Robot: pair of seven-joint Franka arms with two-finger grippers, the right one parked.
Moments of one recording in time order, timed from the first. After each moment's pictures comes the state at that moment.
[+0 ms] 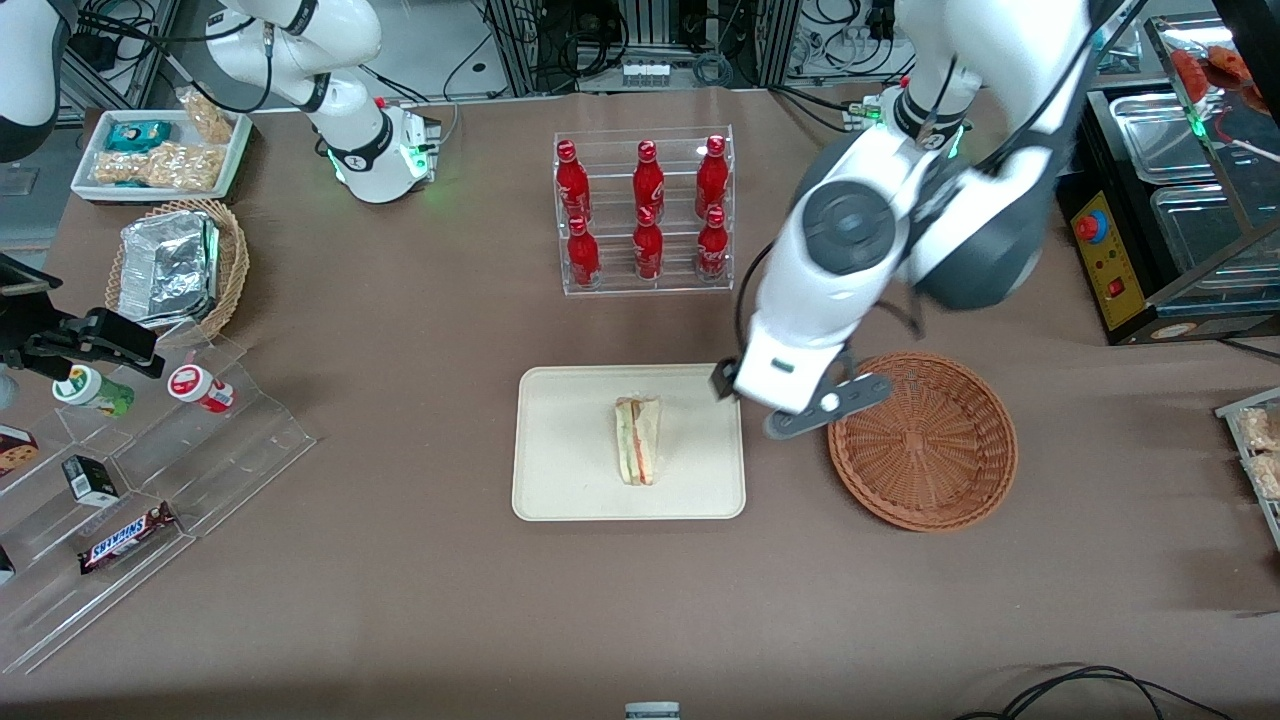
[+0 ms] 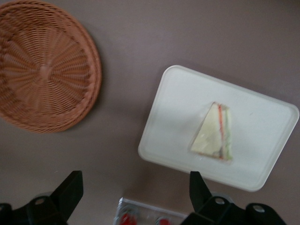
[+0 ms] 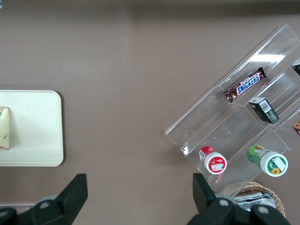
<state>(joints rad) -0.27 0.44 -0.34 -1.23 0.08 1.59 -0.89</state>
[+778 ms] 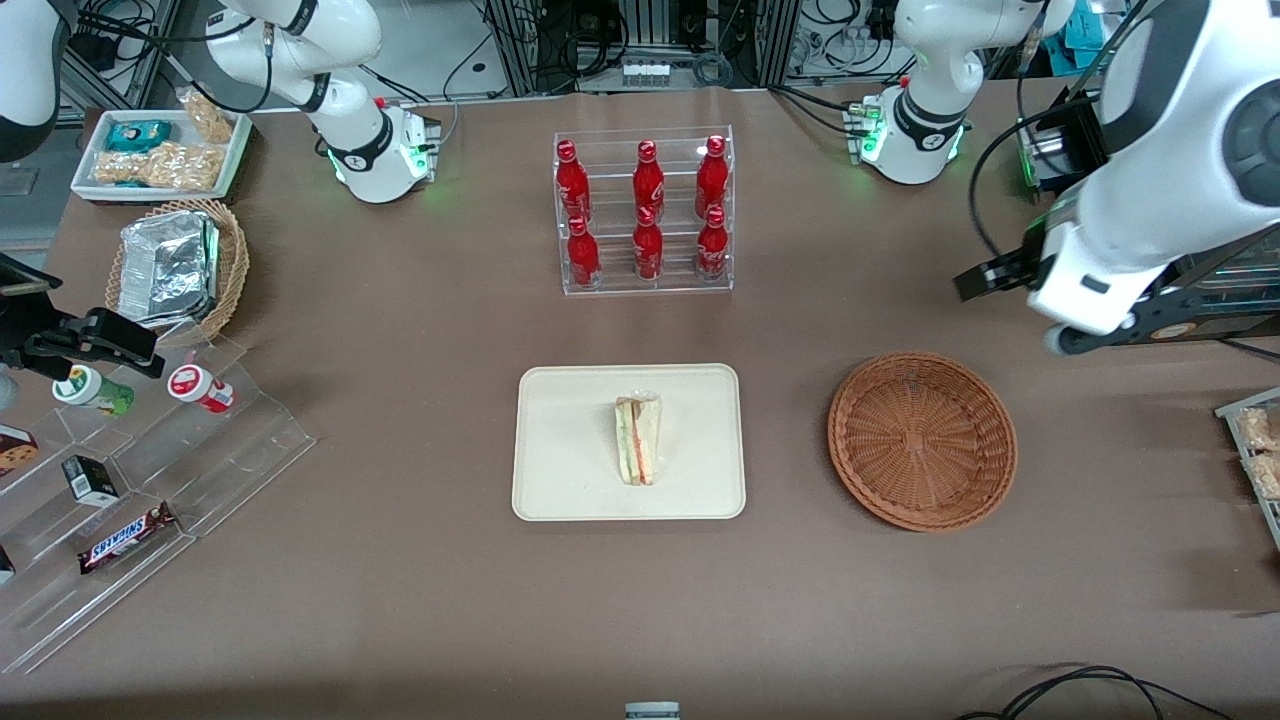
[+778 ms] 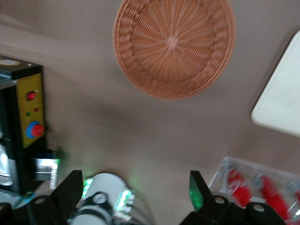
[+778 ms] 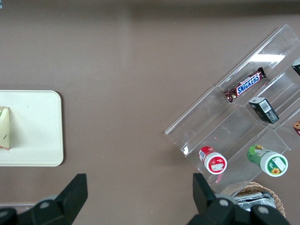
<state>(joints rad) 0.11 0.10 -0.33 -1.51 0.04 1.29 -0.45</state>
